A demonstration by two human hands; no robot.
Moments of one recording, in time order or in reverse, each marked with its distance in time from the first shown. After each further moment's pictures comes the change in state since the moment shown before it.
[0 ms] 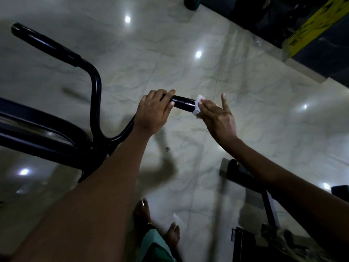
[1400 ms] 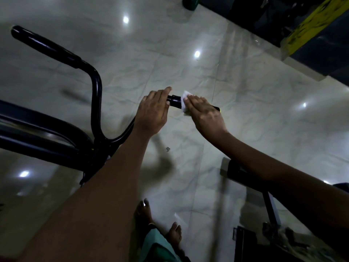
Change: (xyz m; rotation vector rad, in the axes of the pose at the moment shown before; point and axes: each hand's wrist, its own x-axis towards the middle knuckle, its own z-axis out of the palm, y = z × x) left_hand -0.001 0.000 -0.006 -0.080 0.016 -0.009; right_hand 0.026 -0.032 -0.001 0.061 -0.059 -0.027
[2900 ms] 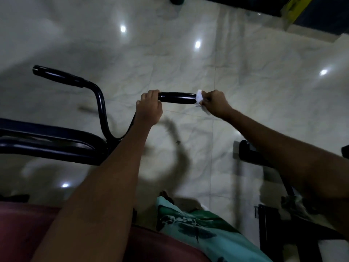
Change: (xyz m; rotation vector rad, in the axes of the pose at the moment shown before) left_hand 0.015 0.037 -0.036 0.107 -0.416 -0.254; right_hand -0.019 0.040 -0.059 0.718 -0.364 0.834
